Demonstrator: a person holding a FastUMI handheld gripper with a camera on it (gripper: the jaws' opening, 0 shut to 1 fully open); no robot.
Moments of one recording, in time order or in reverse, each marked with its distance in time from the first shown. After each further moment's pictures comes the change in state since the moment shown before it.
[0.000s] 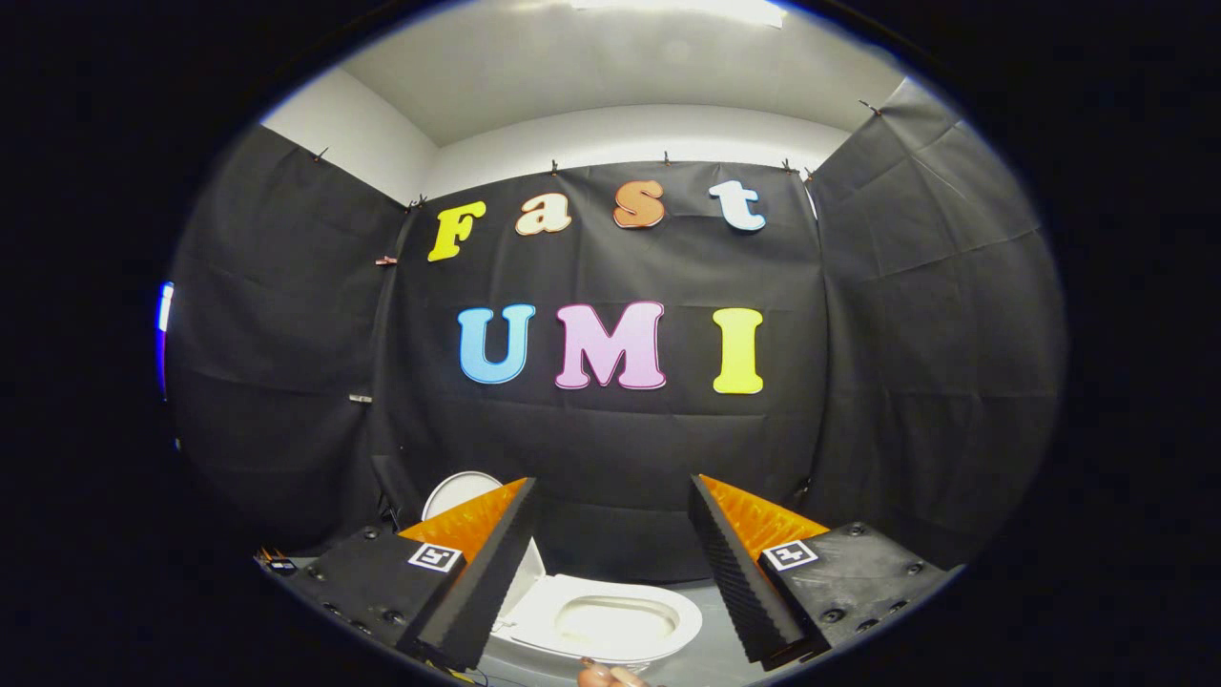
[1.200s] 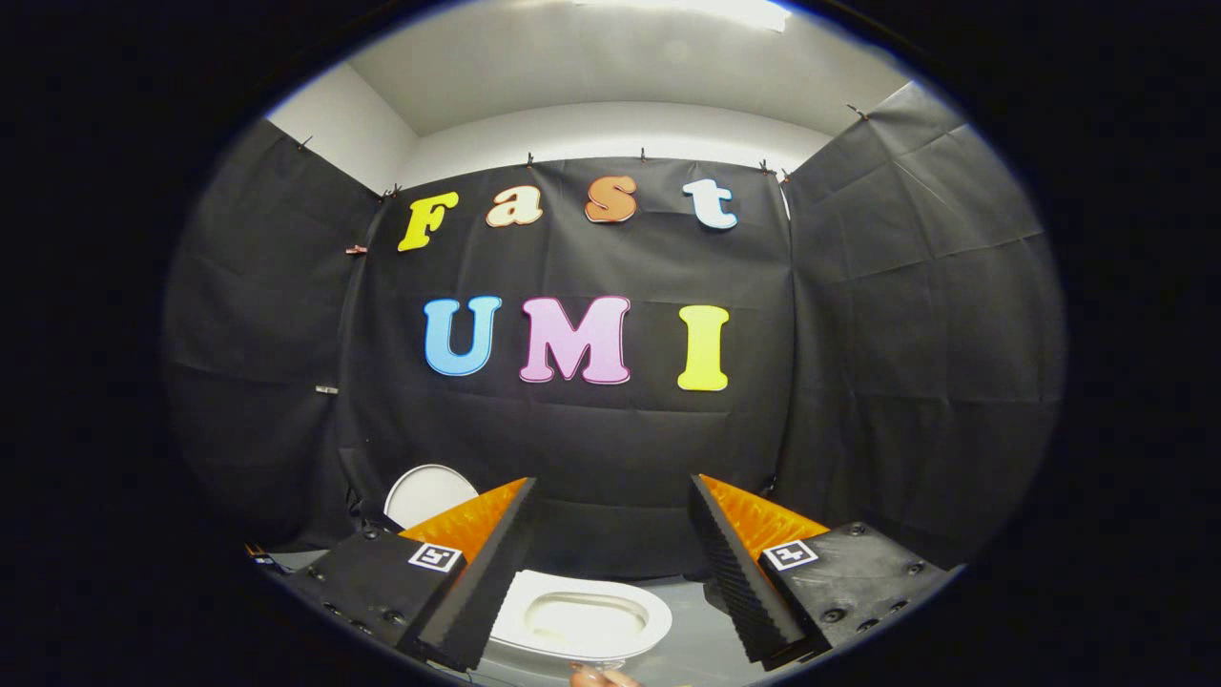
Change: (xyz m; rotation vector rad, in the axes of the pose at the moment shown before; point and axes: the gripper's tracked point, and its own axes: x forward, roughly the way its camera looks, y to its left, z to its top) arm -0.003 -0.030 -0.007 -0.048 0.004 -0.126
